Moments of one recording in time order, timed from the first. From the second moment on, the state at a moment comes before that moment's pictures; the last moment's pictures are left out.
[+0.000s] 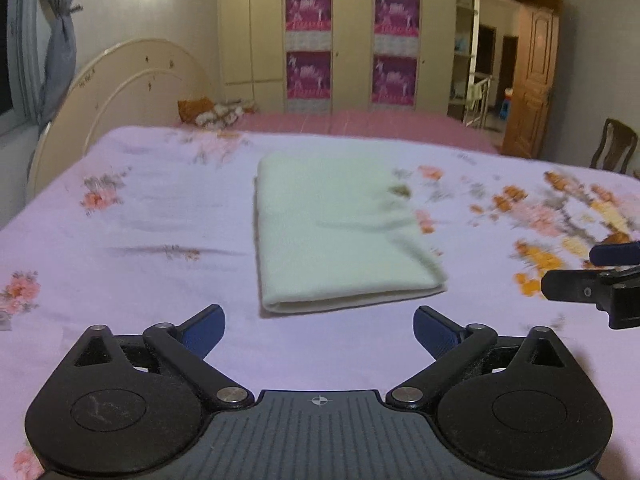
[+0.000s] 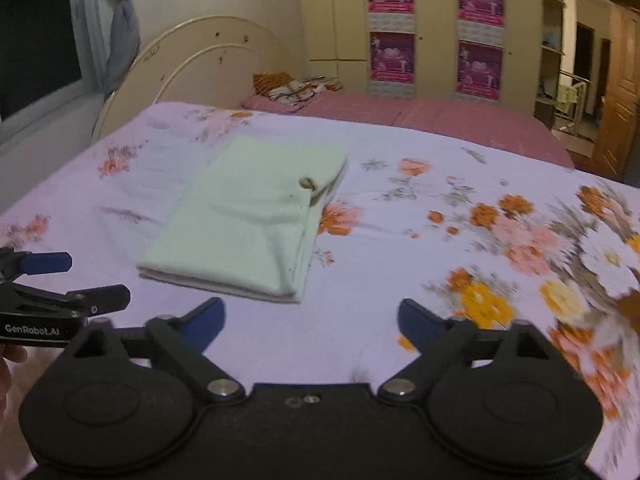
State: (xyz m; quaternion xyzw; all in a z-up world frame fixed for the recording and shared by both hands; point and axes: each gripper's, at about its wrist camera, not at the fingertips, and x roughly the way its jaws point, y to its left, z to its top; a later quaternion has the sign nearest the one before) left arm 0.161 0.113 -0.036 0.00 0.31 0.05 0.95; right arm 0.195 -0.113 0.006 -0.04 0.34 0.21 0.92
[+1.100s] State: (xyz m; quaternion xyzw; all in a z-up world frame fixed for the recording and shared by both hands) left arm 0.013 0.095 0.041 -0.04 0.25 0.04 0.97; right arm 0.047 -0.123 0.079 -0.03 0.25 0.16 0.96
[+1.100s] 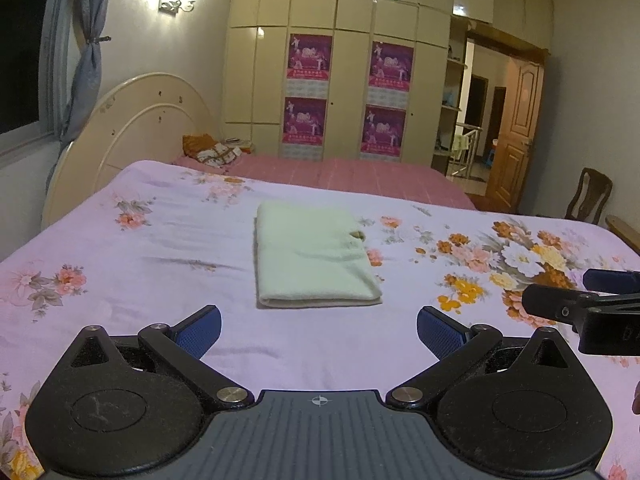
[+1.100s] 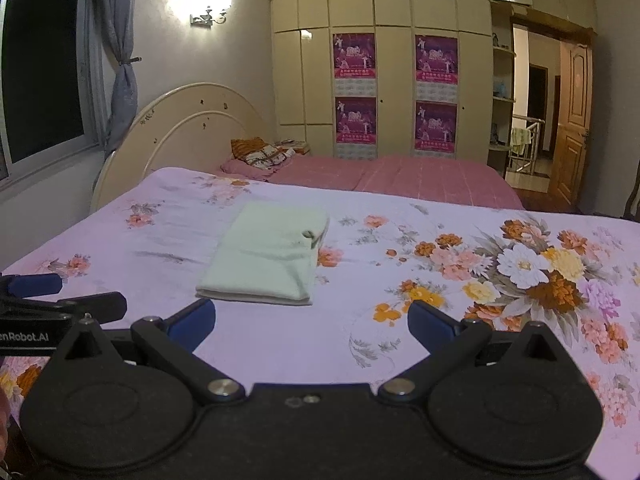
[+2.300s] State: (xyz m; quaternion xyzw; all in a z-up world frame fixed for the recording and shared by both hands) left arm 0.012 0.086 0.046 -0.04 0.24 0.04 0.97; right arm 0.042 -0.126 0.083 -0.02 0.23 0.15 0.96
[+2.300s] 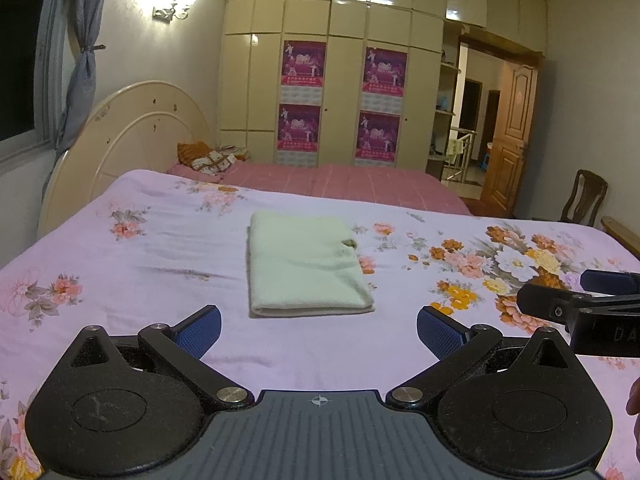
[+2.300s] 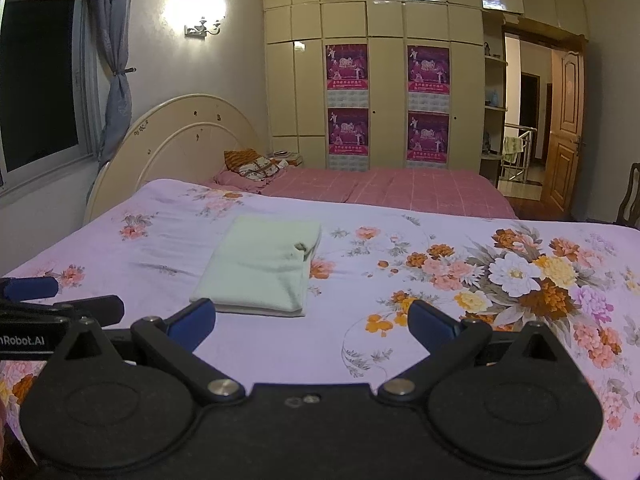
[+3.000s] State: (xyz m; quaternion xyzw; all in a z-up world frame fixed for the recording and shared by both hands) left arm 0.017 0.089 0.047 -0.04 0.24 0.04 0.97; right arm 0.041 -0.126 0.083 -0.02 0.23 0.15 0.96
